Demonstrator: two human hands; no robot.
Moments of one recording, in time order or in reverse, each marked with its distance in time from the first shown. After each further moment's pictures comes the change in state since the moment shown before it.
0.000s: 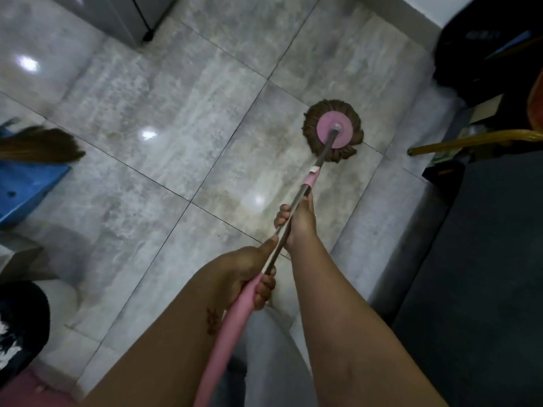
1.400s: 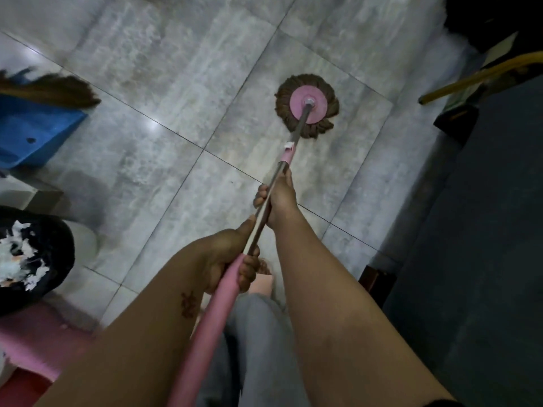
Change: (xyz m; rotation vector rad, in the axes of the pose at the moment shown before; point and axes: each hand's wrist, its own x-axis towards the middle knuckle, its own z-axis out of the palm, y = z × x) left_hand -0.003 -0.194 -0.029 -0.111 0.013 0.017; right_hand -0.067 0.156 -0.070 -0.100 -0.120 0.033
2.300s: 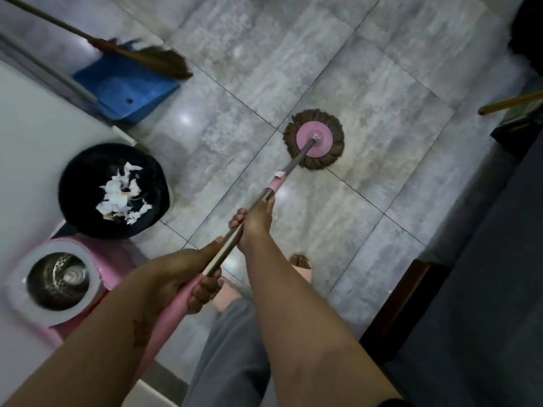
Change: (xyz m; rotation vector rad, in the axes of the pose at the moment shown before) left_hand -0.097 -0.202 -0.241 -0.056 0.078 0.003; right_hand -0.119 0.288 0.107 -0.056 0.046 0.099
